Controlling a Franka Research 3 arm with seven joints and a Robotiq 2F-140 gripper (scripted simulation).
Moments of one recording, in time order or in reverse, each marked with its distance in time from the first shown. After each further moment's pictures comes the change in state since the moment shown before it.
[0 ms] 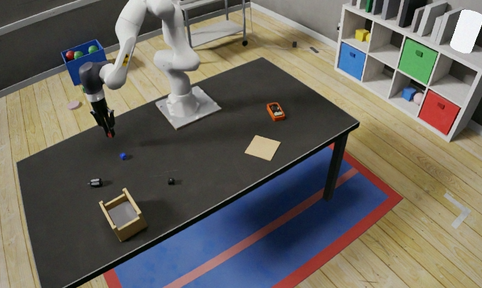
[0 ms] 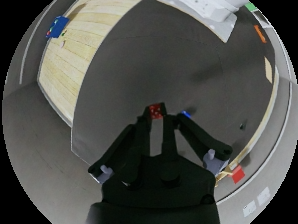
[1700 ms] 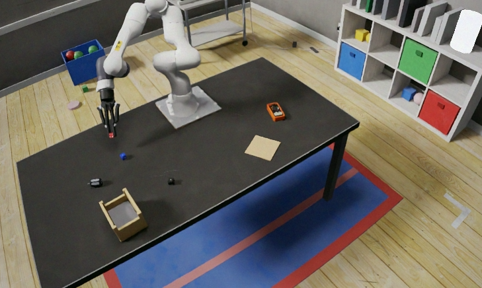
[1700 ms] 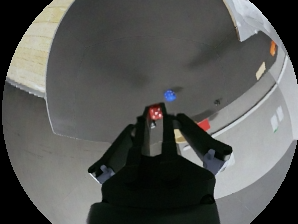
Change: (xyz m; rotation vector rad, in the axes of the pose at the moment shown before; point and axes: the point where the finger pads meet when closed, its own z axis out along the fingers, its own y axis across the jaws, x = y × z) arm 0.015 0.003 0.011 -0.169 -0.723 -0.142
